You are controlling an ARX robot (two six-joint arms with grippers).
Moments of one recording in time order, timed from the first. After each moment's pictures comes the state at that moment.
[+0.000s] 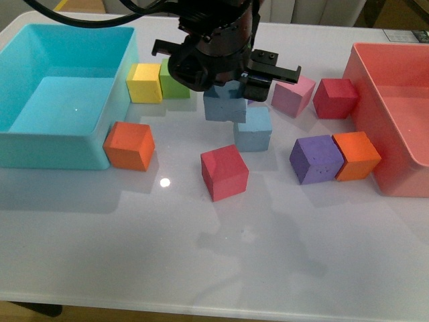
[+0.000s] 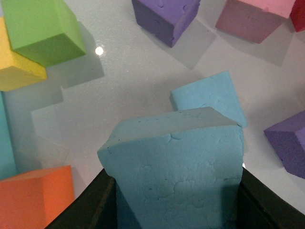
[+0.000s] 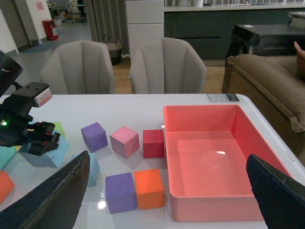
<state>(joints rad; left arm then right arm) -0.58 2.32 1.63 -0.24 -0.18 -0.22 0.00 0.00 0.02 0.00 0.00 0.00</state>
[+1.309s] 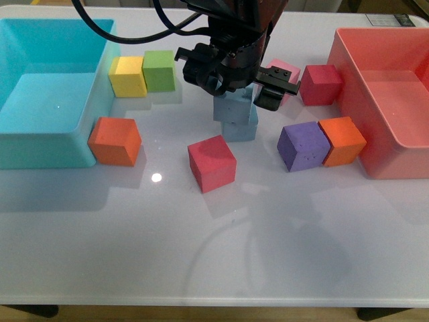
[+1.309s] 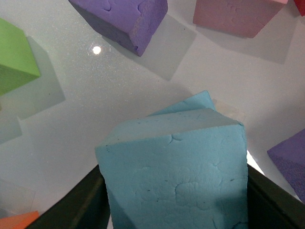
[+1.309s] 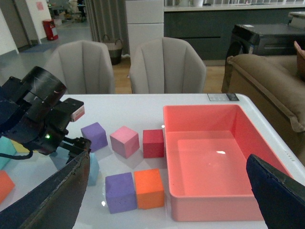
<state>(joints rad) -0.61 2.59 1.98 -0.36 -0.18 -0.14 0.00 0.00 0.02 0.00 0.00 0.00</state>
